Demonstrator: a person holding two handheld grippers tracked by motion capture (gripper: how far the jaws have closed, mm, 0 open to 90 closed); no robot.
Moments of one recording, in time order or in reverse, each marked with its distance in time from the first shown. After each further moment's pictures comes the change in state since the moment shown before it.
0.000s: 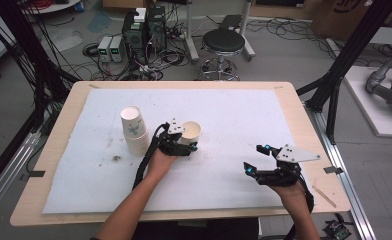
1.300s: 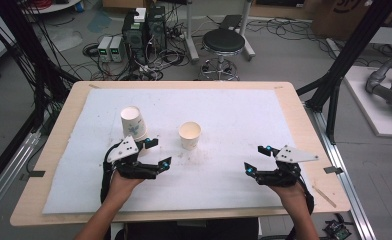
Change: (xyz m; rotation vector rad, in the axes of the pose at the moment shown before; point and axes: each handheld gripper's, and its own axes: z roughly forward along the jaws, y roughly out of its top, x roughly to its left) left arm -0.007 -0.045 -0.133 -0.374 -0.136 -0.023; right arm -0.001 -0.005 0.001 0.040 -0.046 -0.005
